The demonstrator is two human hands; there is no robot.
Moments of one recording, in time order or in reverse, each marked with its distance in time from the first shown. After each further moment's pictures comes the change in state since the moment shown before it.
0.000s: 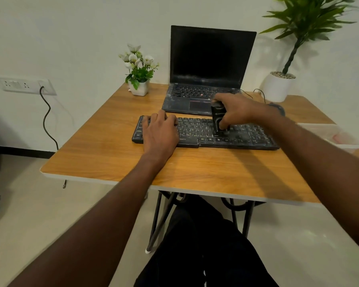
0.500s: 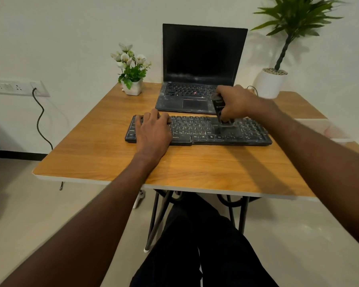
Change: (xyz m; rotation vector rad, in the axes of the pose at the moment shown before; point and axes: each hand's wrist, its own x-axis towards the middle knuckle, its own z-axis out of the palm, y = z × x) left_hand 0.001 0.001 0.000 0.017 -0.029 0.003; right_hand -0.008 0.011 -0.009 -0.125 0.143 0.058
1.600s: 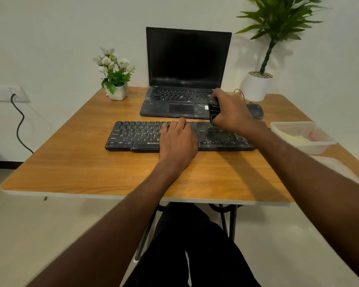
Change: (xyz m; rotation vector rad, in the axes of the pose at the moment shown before) left_hand -0.007 0.098 0.024 -0.016 -0.069 0.167; right_hand -0.017 0.028 0.022 0.157 0.282 0.040
